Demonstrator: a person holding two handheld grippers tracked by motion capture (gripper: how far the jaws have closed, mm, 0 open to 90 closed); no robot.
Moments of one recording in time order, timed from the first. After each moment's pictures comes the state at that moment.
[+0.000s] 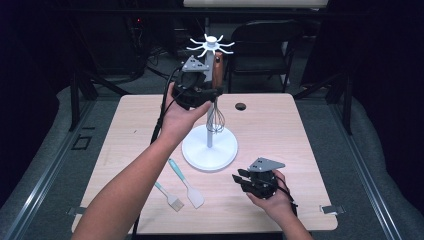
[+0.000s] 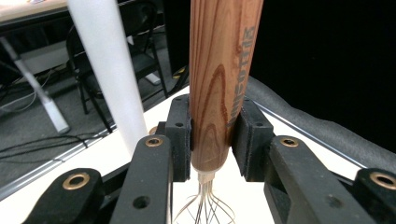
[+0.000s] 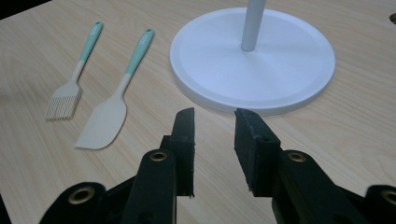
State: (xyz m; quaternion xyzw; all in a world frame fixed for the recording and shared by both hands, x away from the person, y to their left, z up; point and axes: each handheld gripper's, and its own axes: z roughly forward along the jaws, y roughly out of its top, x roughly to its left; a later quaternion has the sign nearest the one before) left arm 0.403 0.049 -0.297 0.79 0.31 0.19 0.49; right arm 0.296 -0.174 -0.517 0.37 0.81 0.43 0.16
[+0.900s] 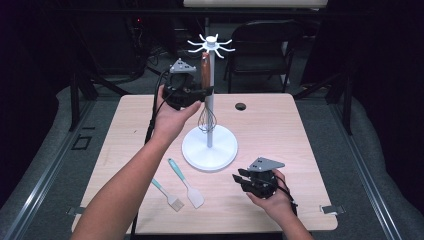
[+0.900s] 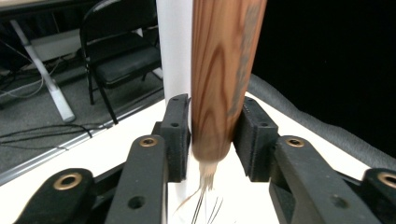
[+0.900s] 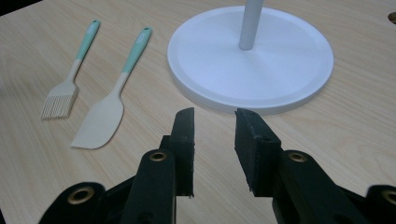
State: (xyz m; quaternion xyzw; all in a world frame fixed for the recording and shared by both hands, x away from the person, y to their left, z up) left arm 0.417 0.075 -0.318 0.78 0.34 0.19 0.49; right arm 0.298 -0.175 -0.518 0.37 0.81 0.42 0.16
